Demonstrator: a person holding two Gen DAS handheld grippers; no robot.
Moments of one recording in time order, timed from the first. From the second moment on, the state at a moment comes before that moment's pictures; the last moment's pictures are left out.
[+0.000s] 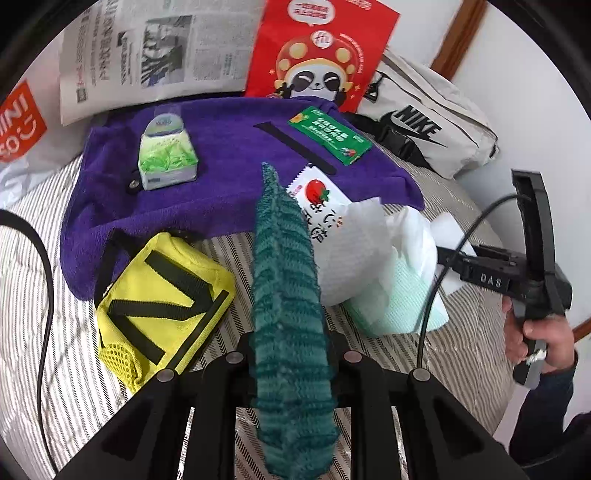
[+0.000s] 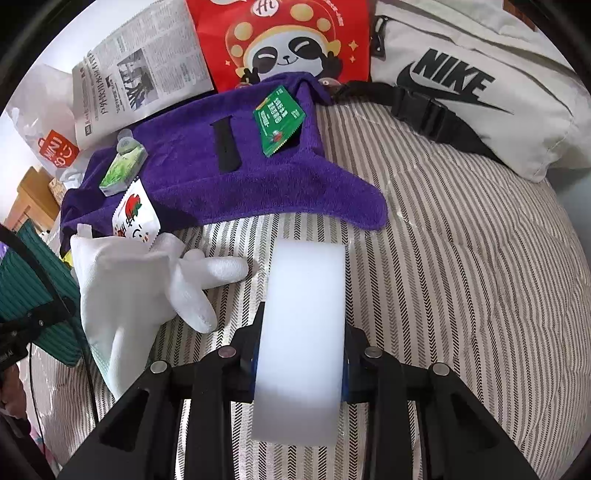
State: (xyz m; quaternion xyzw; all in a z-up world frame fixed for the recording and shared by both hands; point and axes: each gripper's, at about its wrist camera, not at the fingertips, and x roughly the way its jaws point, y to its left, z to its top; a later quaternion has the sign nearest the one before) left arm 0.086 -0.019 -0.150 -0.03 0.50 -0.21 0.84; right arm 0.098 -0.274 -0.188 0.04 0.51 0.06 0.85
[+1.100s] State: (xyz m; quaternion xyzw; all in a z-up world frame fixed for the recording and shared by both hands) left arm 0.078 -0.002 -0.125 -0.06 0.46 -0.22 0.86; right arm 0.092 -0.278 -0.147 0.04 0.47 0.07 0.88
